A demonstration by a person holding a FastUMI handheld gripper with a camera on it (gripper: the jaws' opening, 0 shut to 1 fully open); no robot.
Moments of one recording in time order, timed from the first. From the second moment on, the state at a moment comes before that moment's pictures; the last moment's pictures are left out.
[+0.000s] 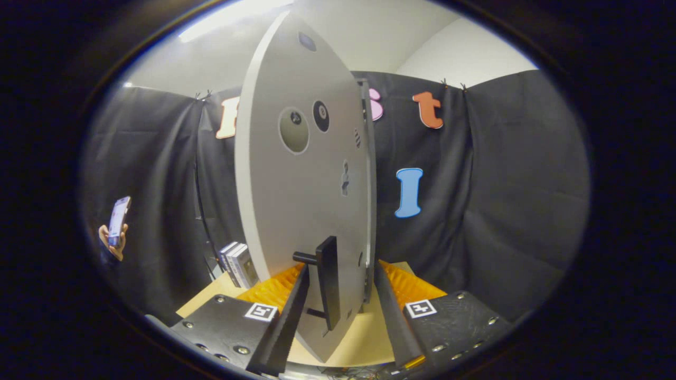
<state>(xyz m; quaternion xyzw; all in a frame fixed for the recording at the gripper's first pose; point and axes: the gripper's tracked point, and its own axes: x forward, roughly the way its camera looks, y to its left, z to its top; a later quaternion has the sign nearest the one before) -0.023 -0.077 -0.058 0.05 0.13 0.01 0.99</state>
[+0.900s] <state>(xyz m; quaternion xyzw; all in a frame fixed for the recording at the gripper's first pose) -0.006 -0.022 -0.076 0.03 0.15 0.06 0.99</state>
